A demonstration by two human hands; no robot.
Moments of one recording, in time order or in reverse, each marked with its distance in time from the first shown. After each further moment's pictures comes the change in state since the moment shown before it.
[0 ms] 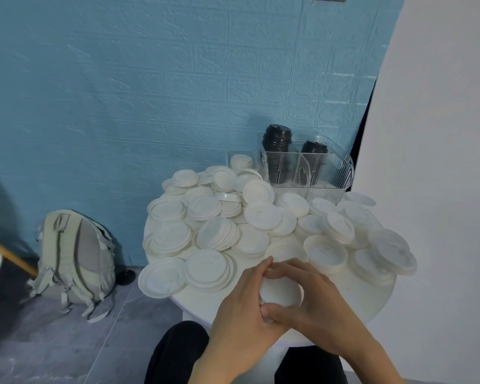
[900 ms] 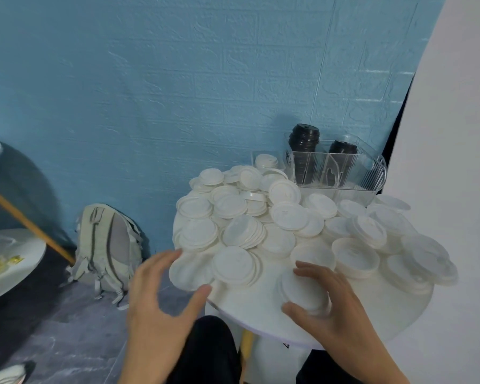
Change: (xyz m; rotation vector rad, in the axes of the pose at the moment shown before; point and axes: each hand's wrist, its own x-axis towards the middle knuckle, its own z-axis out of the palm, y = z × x) left_hand -0.058 -0.039 -0.106 0.046 0.696 0.016; right_hand -0.011 0.011 0.031 0.143 0.225 -0.058
